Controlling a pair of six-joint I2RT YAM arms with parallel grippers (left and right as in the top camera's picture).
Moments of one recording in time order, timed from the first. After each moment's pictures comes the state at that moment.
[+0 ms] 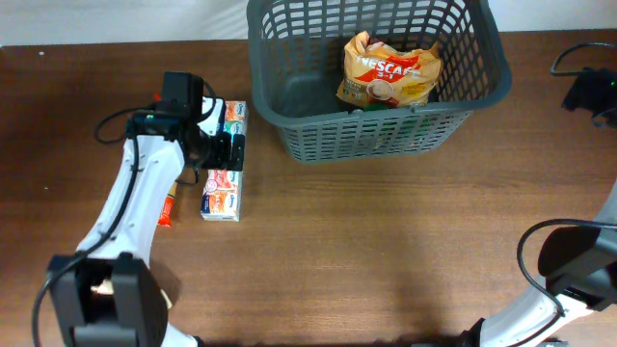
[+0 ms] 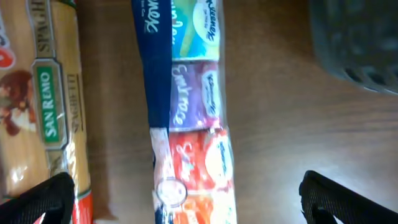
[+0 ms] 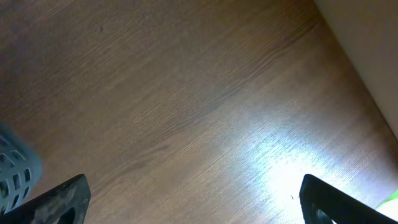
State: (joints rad) left arm -0.09 1.72 1.40 -0.92 0.05 0.02; right arm -0.43 1.96 2.22 -1.47 0.22 0.16
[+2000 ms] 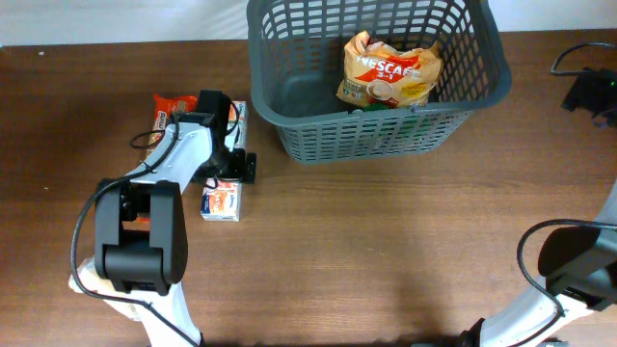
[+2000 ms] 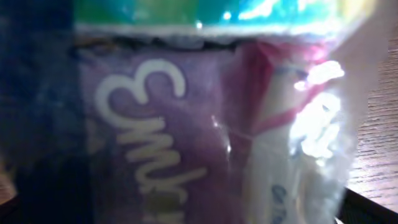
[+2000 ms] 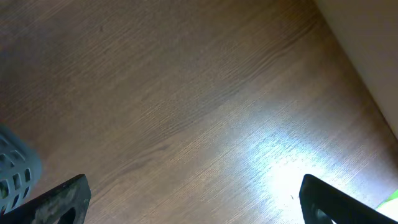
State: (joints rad) left arm -0.11 2.04 1.40 -0.84 -0.01 -0.05; right arm -0.43 1.96 2.22 -1.47 0.22 0.16
